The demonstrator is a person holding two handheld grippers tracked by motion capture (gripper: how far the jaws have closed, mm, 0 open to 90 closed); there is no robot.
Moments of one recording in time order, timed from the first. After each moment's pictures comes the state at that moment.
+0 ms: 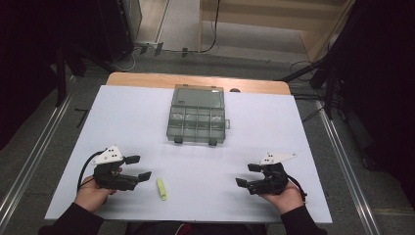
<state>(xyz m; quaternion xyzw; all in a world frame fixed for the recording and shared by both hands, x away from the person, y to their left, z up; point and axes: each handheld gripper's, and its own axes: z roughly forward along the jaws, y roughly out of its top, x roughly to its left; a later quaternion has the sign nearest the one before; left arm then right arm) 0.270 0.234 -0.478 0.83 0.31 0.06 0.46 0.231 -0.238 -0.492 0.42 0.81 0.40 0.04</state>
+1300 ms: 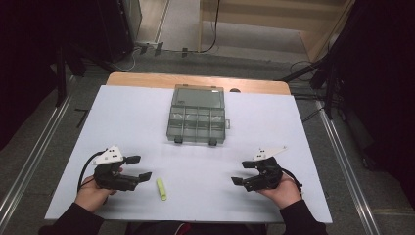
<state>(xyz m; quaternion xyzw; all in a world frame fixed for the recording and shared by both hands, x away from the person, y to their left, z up) 0.270 0.233 -0.478 0.83 0.31 0.06 0.46 0.250 -0.227 -0.490 0.37 0.84 0.38 0.02</state>
